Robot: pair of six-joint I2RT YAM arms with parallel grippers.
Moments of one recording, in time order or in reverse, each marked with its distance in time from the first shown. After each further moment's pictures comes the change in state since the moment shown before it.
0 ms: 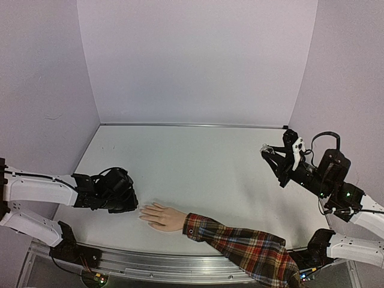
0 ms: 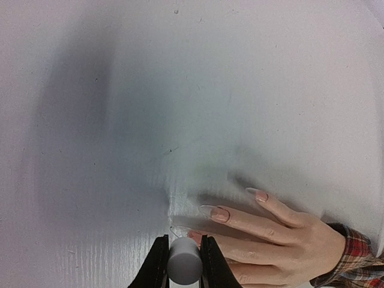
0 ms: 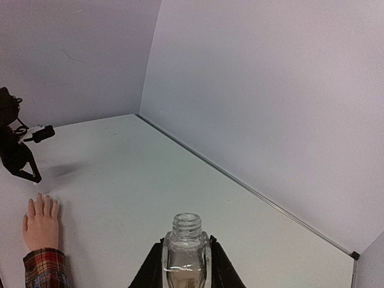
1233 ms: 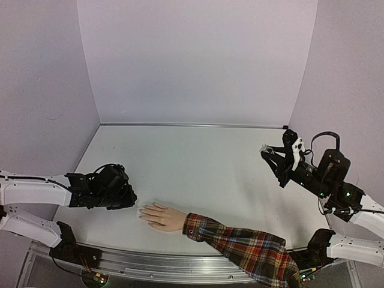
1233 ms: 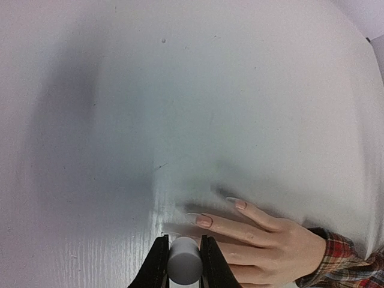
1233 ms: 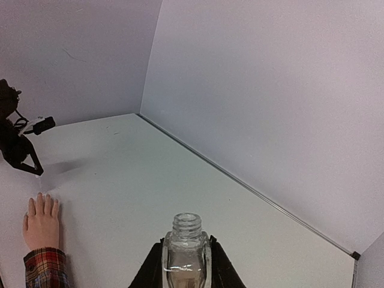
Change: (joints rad) left arm 0.014 -0.063 -0.001 0.000 -0.023 0.032; right arm 0.000 0.003 0.000 0.000 -0.004 0.000
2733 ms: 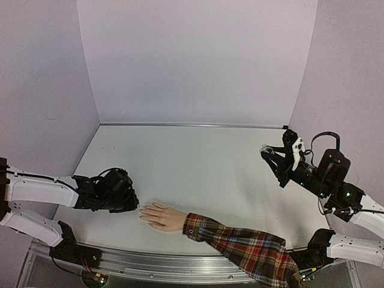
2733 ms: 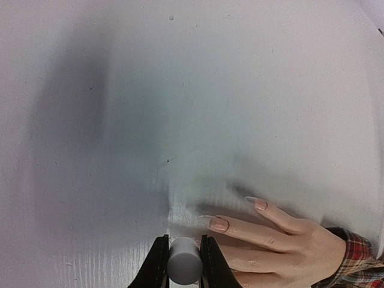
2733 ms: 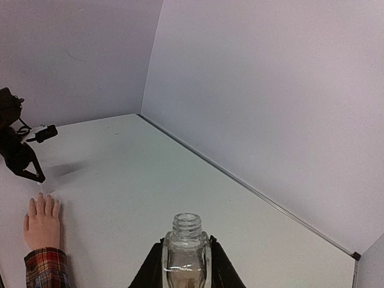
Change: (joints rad) left arm 0.000 0.070 -0.030 0.074 0.021 0.000; right arm 0.000 -0.001 0.000 0.000 -0.003 0.000
